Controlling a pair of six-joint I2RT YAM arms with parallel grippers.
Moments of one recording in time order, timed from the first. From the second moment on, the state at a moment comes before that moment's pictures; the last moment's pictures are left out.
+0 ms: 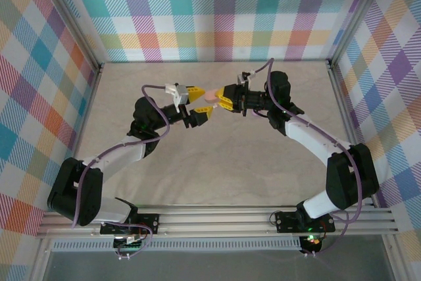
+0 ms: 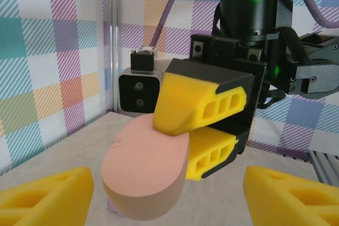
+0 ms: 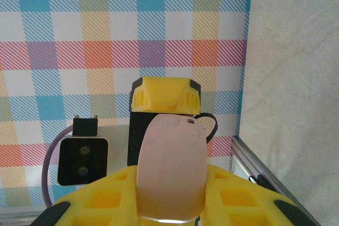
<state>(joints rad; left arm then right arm) -0.42 1.38 0.75 0.79 0.74 -0.16 0.44 1.49 1.04 0.35 -0.96 1.43</state>
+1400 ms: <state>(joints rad) -0.42 1.36 0.78 0.66 0.80 -0.12 0.45 1.34 1.09 0.06 -0.85 1.11</state>
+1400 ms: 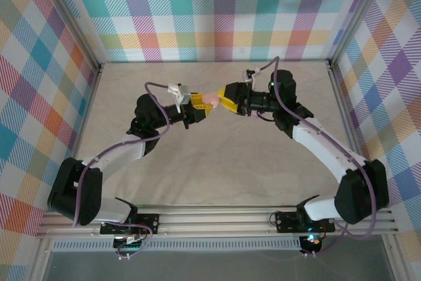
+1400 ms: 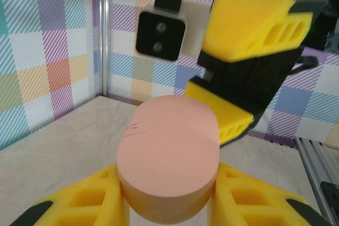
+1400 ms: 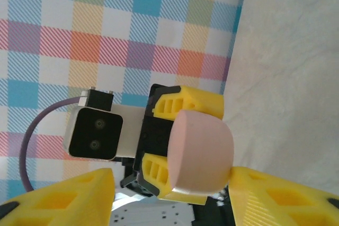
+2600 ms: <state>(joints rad) -0.42 1.17 0.85 0.10 0.91 0.12 0.72 1.29 1.32 -0.58 -0.36 -0.24</state>
